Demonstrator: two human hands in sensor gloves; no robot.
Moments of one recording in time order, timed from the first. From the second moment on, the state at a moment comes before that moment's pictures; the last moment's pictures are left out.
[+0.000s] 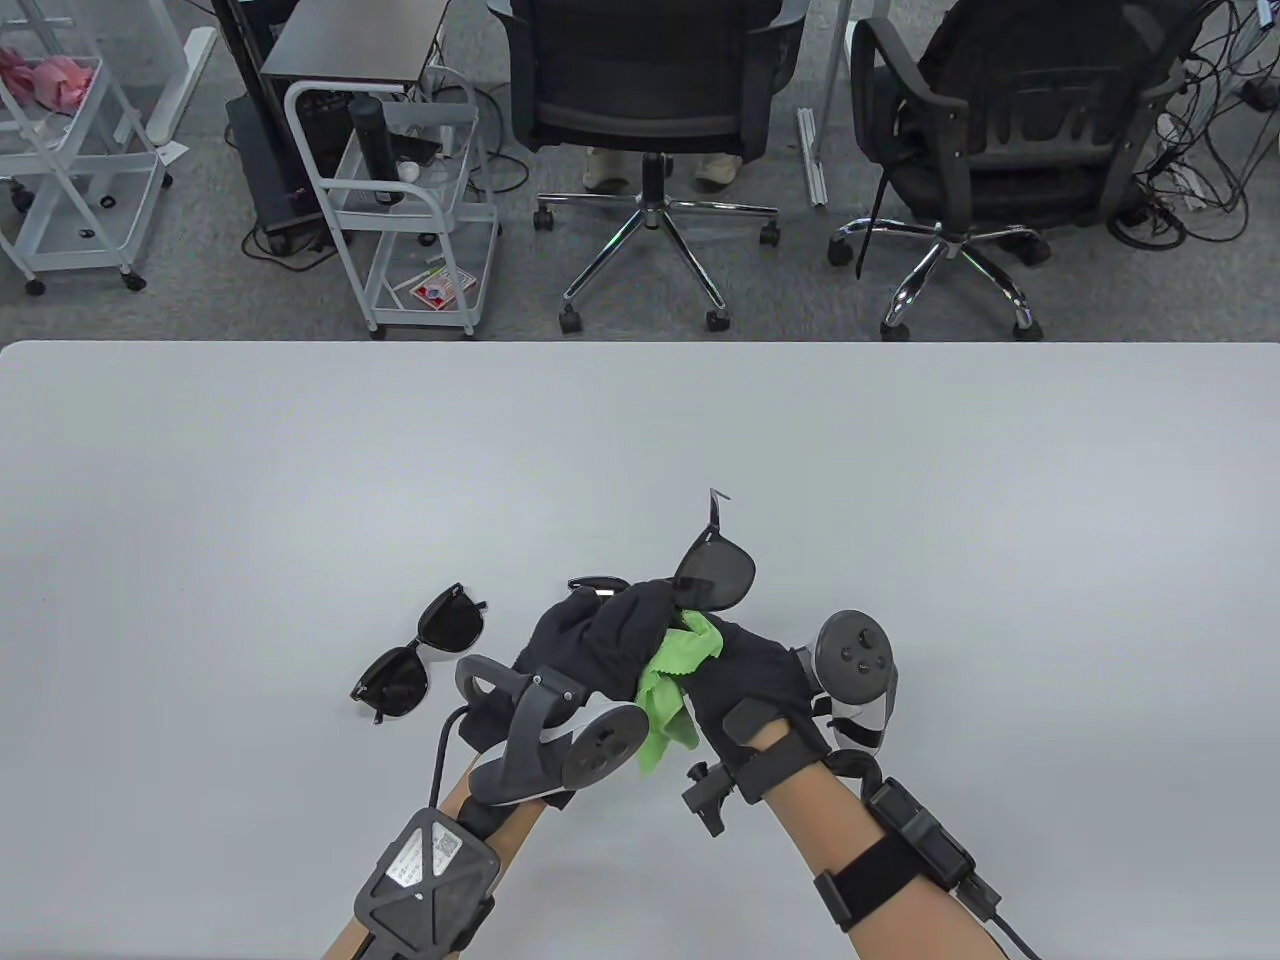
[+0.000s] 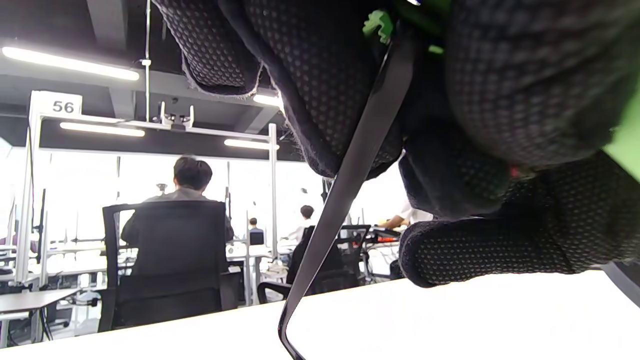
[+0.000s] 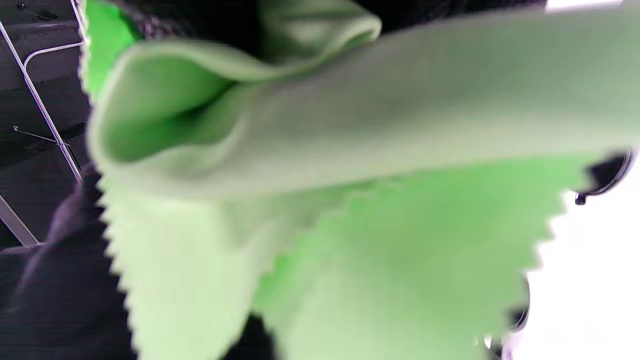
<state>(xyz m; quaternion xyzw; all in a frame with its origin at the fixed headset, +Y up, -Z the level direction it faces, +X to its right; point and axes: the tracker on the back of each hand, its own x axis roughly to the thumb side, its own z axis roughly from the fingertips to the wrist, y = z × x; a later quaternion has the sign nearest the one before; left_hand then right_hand) -0.098 -0.635 -0.244 0.22 -0.25 0.02 0.94 0.086 -0.710 -0.281 0.16 0.02 0.71 0.68</state>
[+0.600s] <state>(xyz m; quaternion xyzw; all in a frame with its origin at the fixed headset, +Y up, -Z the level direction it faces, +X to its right) -0.093 -0.636 -0.242 0.24 -0.20 0.01 0.95 0.079 -0.703 -0.275 0.16 0.01 0.73 0.67</state>
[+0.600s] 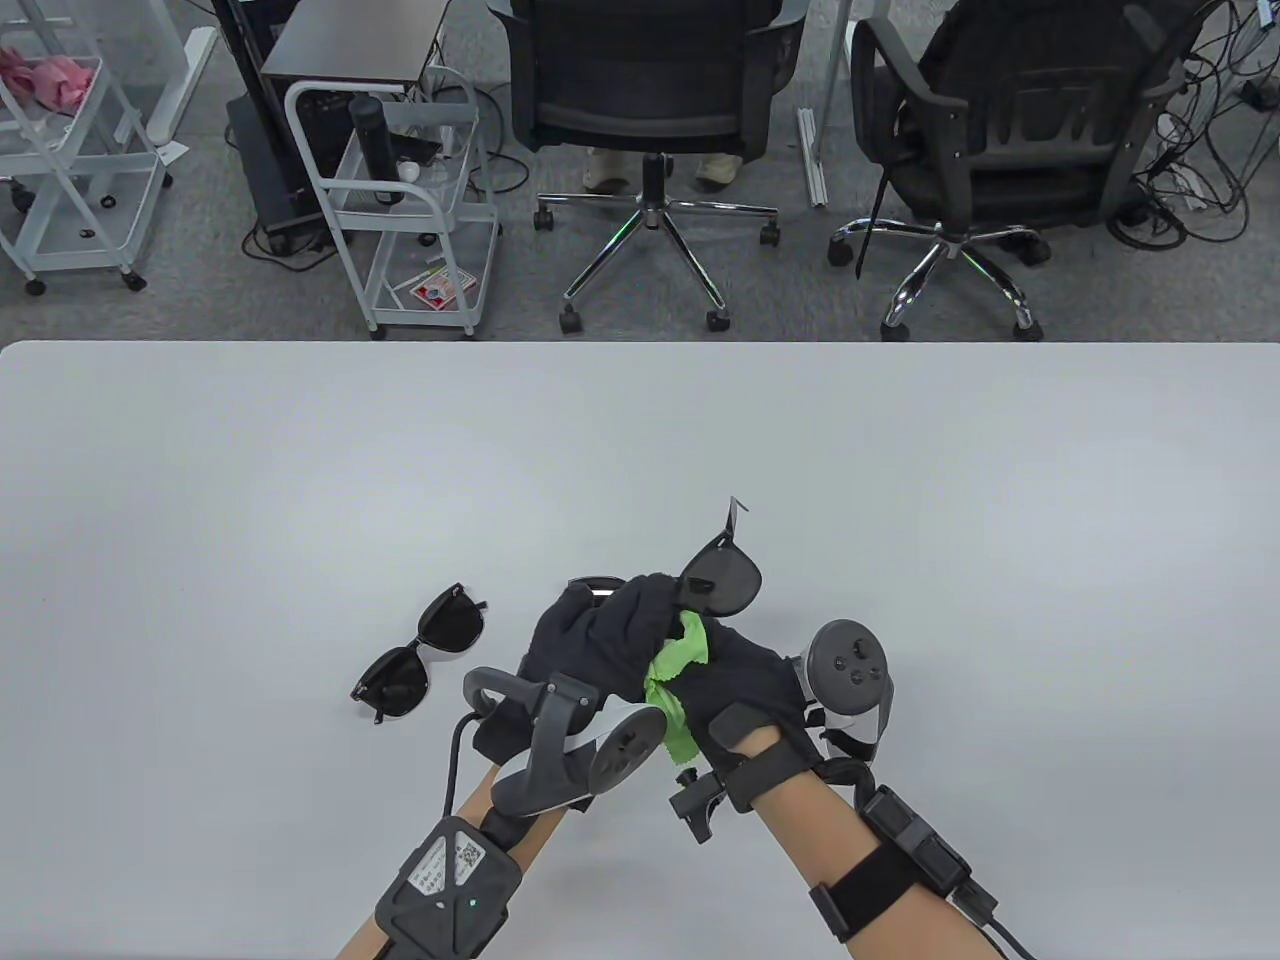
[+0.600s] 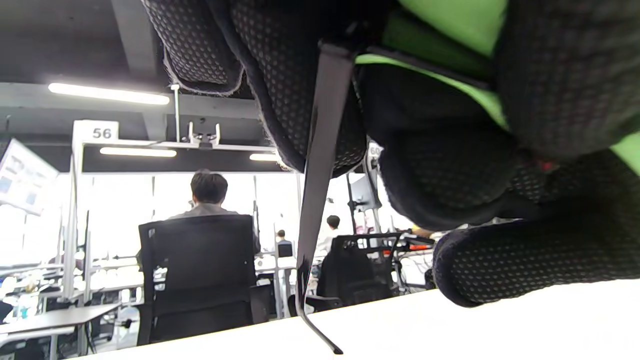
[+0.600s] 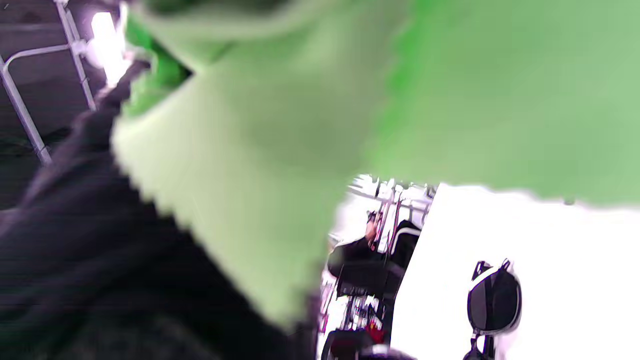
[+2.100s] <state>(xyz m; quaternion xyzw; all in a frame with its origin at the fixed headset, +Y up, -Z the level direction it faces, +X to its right) -0.122 -0.648 -0.250 0.21 -0.29 -0.09 0.93 0.091 -0.643 -0.270 0.42 0.03 0.83 0.36</state>
